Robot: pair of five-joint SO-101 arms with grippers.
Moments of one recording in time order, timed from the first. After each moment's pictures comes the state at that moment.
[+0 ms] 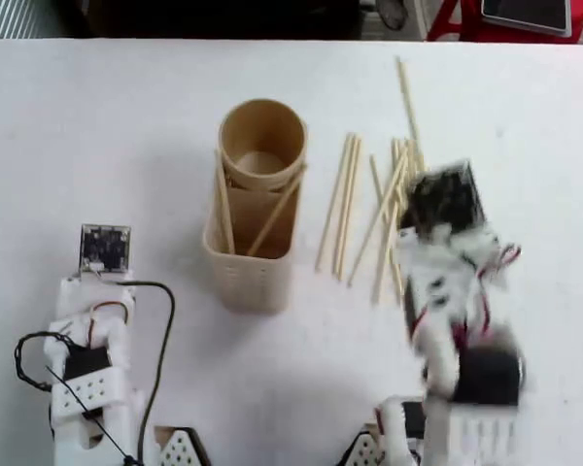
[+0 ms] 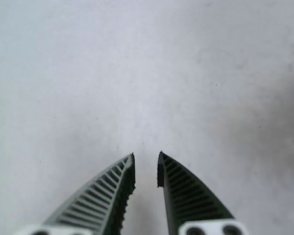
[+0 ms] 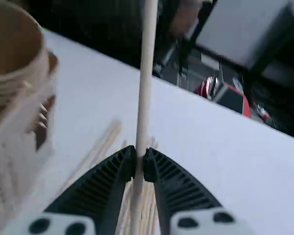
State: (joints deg) left arm -25.4 -63.5 96.7 18.2 -21.0; right arm -6.0 -73.9 42.4 58.7 22.7
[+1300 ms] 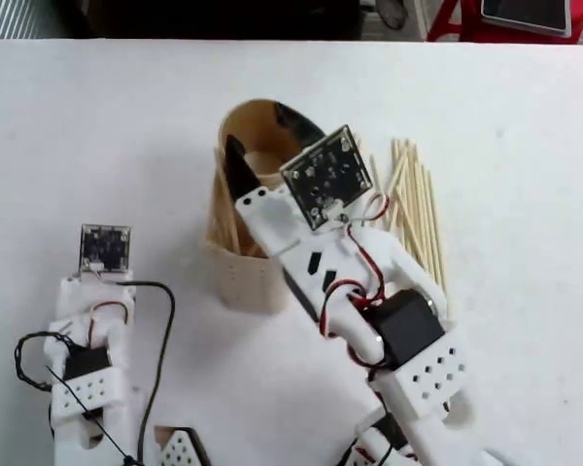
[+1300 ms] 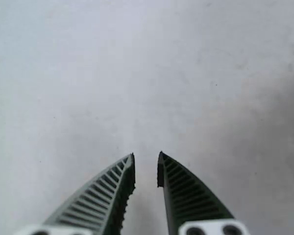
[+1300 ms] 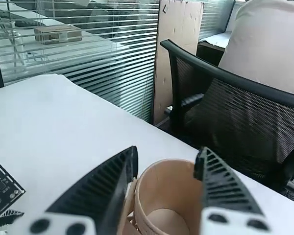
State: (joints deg) left arm -25.4 -63.5 96.7 18.2 -21.0; right arm -37.8 -48.9 31.1 34.3 9.4
